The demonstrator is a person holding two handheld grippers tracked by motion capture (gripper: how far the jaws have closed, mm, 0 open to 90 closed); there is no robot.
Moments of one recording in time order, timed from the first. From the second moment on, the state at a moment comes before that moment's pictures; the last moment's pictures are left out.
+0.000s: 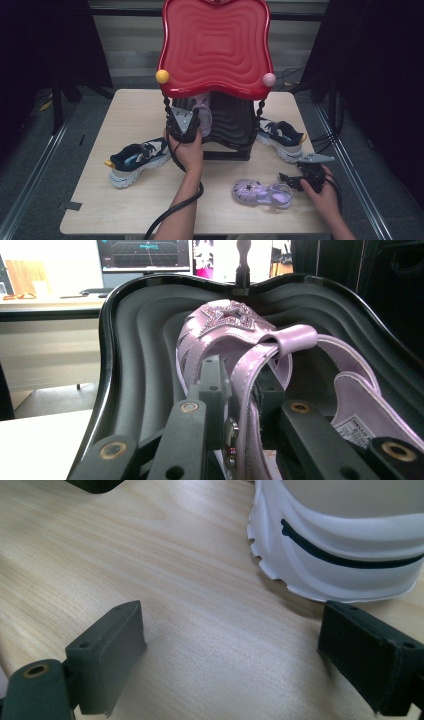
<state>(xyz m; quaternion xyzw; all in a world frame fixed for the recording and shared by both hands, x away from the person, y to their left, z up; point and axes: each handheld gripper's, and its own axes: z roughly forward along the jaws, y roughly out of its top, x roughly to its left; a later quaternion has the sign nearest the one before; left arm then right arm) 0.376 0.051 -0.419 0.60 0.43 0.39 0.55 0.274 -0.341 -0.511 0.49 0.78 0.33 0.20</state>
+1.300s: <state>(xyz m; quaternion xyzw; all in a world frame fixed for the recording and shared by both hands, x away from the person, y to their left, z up) 0.368 0.056 -0.404 0.65 0.43 0.35 0.52 0.274 -0.341 -0.512 0.49 0.78 0.33 0.20</state>
